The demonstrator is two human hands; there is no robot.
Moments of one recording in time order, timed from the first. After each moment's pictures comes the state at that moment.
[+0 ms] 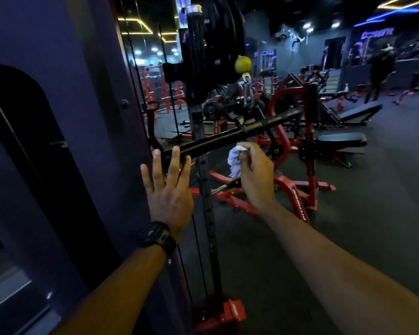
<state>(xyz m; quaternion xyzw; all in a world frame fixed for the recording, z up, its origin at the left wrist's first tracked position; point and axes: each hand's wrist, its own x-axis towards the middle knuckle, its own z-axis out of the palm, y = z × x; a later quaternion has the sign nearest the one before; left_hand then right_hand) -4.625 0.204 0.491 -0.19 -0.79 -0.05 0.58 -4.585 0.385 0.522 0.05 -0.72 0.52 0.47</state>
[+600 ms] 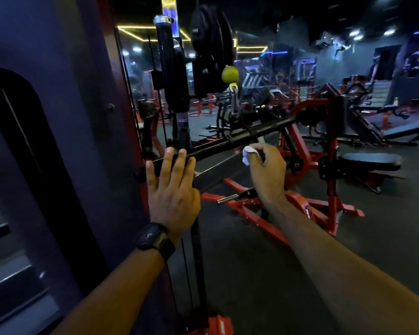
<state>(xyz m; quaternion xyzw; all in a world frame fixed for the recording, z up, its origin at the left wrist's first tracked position) -4.600 0.330 0.505 -0.14 -0.79 -0.01 0.59 -4.626 0.535 0.525 0.04 -0.70 0.56 0.44</state>
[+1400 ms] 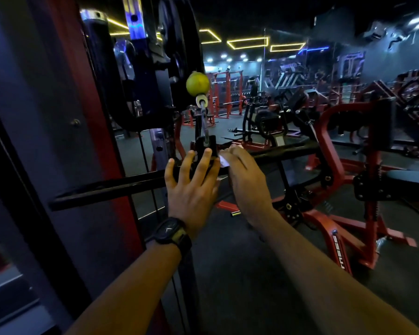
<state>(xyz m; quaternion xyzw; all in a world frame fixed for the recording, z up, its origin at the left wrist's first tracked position) -4.739 0.454 0.517 -0.16 -0.79 0.05 0.60 -4.751 0.600 0.530 0.26 -0.78 0.24 0.51</state>
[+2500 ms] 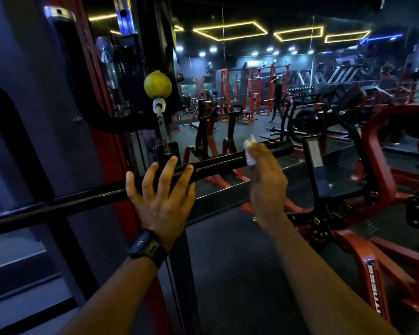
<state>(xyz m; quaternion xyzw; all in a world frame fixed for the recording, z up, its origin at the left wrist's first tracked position) -4.762 0.473 0.503 -0.01 -0.71 0.10 0.70 -4.829 0.668 0.523 0.23 -0.72 0.36 0.54</state>
